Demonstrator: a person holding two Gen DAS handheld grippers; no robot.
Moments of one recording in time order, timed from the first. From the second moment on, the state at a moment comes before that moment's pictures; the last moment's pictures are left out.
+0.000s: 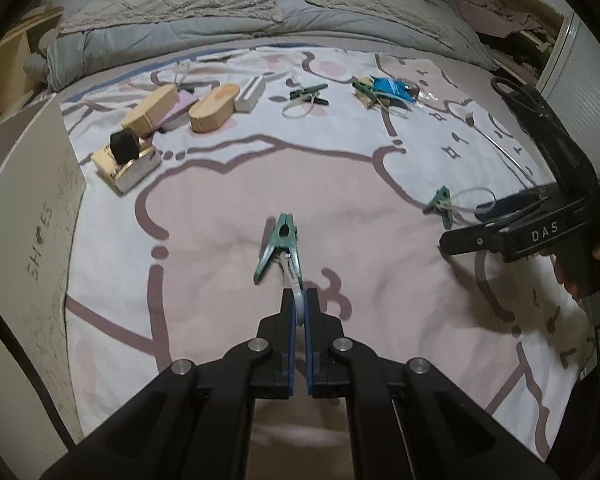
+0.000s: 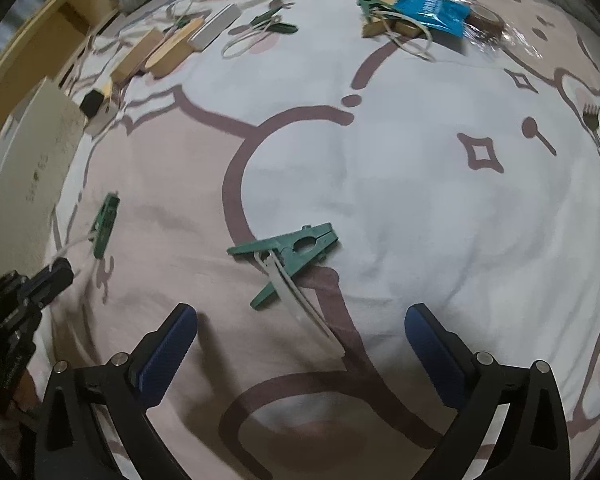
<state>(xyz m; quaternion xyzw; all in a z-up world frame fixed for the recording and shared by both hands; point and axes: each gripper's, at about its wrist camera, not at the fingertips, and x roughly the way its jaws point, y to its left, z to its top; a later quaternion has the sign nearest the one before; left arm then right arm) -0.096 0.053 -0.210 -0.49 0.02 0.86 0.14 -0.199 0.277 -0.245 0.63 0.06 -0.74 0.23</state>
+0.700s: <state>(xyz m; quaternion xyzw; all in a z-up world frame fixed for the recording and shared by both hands) -0.105 0.042 -0.200 -0.49 0.01 0.86 0.14 -0.171 0.274 -0.249 0.58 0.17 -0.75 0.27</state>
